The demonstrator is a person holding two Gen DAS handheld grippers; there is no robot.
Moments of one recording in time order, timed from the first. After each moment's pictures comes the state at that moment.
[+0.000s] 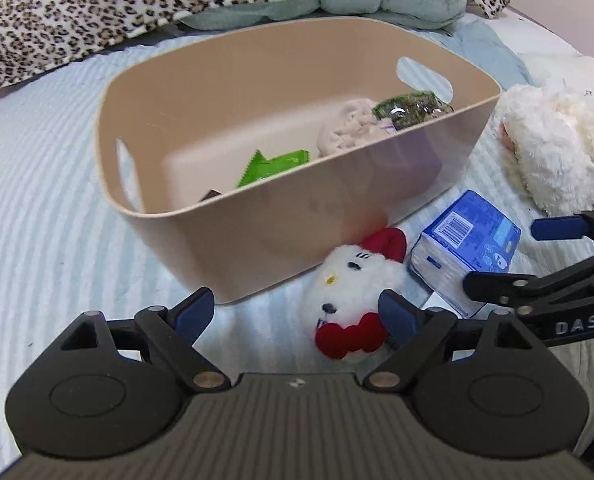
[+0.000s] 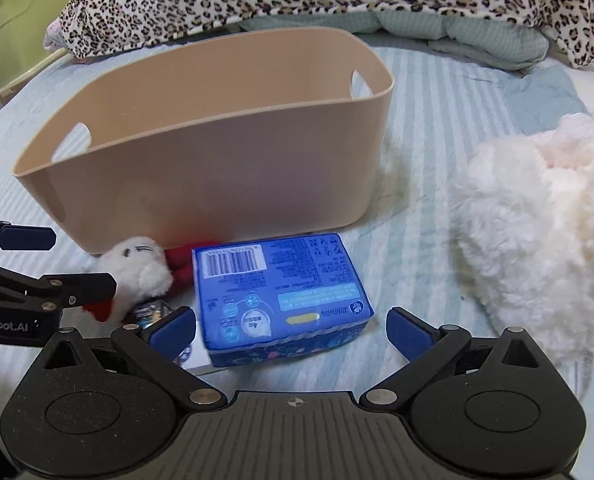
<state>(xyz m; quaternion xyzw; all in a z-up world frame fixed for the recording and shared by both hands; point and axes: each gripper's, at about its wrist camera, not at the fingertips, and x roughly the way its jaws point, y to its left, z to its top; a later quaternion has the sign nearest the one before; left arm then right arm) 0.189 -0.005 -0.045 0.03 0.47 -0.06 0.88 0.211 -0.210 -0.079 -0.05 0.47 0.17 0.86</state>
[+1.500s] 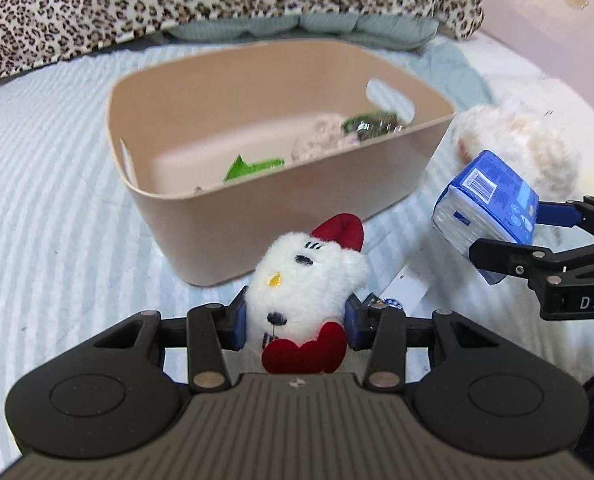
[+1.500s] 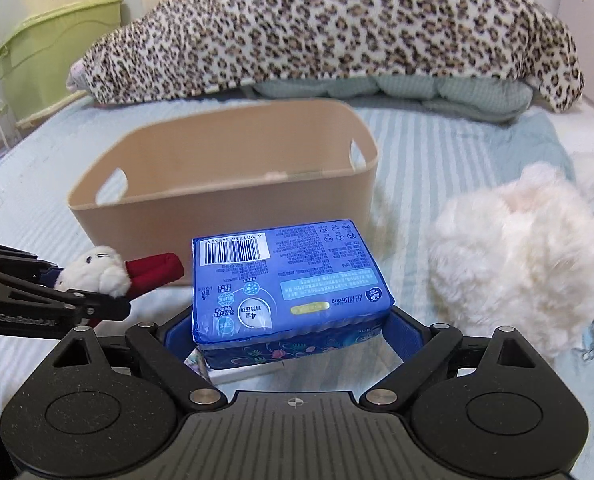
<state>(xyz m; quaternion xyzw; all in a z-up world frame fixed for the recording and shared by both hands) 0.157 0.015 -0.016 -0.02 0.44 -0.10 0.89 0.164 -0.219 -0.035 -0.03 0.38 0.18 0.90</state>
